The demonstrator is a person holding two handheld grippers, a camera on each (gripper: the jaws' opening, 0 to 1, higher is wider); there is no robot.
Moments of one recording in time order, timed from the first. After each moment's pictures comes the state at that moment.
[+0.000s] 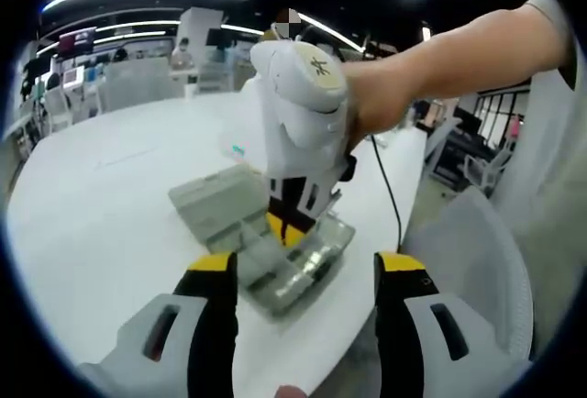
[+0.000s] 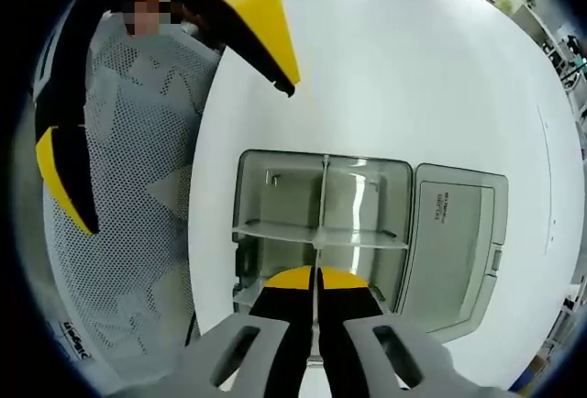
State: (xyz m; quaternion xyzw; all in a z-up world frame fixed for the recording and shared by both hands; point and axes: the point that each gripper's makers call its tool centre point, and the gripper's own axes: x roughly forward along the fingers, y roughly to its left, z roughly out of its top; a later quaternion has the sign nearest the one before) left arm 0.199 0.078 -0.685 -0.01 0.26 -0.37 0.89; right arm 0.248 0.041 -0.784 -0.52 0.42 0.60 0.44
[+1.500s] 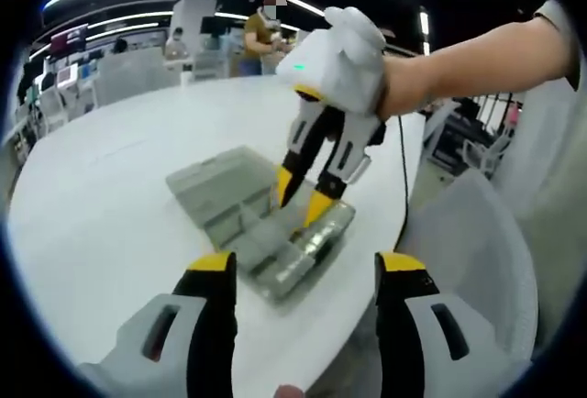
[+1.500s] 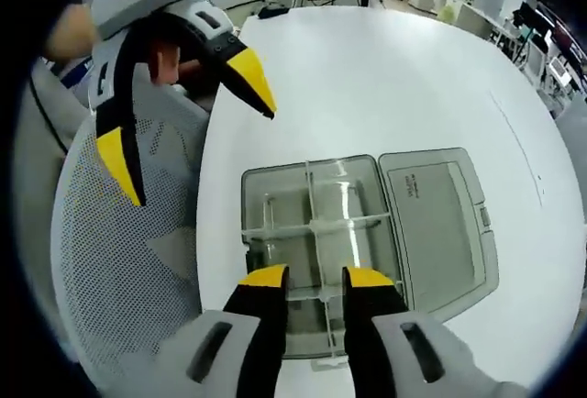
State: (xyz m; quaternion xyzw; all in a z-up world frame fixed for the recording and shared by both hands) left arm 0.197 0.082 -0.706 0.02 0.29 -0.37 0.88; right arm 0.249 0.025 -0.764 -0.37 0.39 0.61 0.58
